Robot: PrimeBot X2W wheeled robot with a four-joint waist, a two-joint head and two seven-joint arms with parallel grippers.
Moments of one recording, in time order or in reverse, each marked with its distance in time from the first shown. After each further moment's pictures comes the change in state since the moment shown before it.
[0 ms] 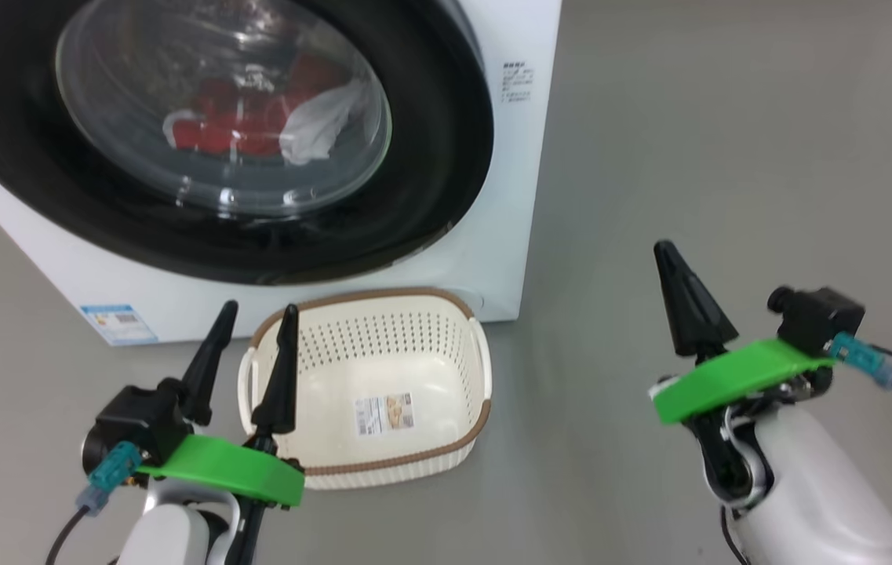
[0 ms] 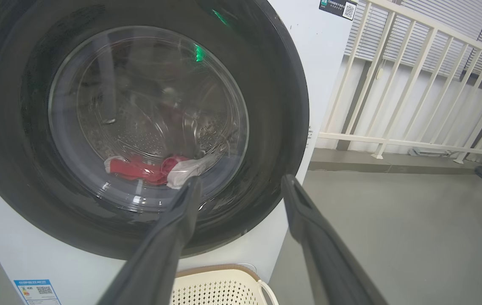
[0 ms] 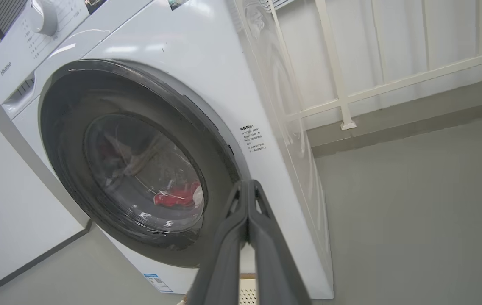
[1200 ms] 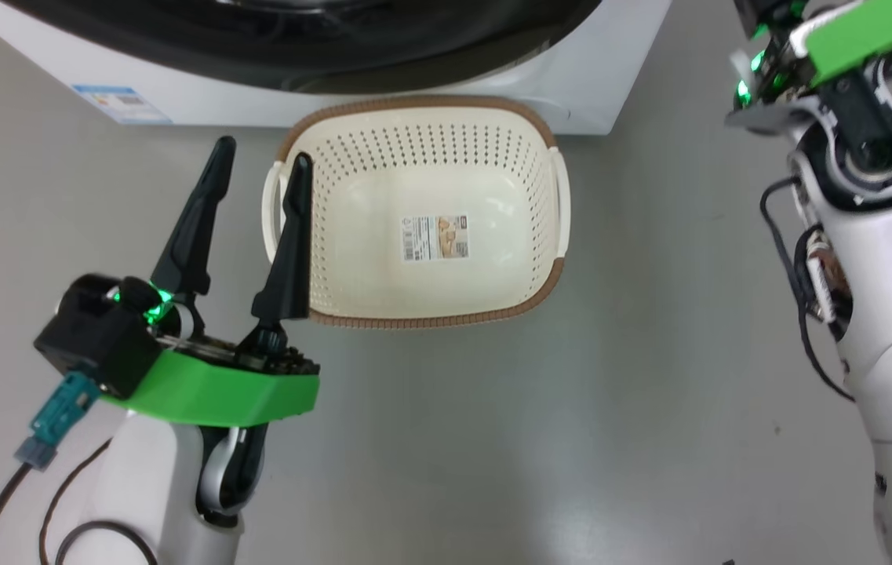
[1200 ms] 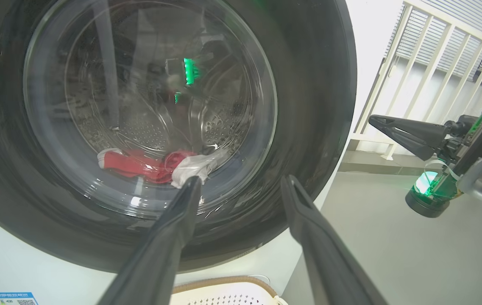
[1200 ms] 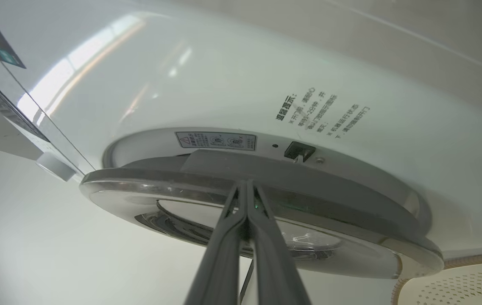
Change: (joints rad) left arm -0.168 0.003 -0.050 -0.247 -0.029 0.000 -0.007; right arm -0.561 -0.065 -0.021 0.014 1.005 0.000 0.431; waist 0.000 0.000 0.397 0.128
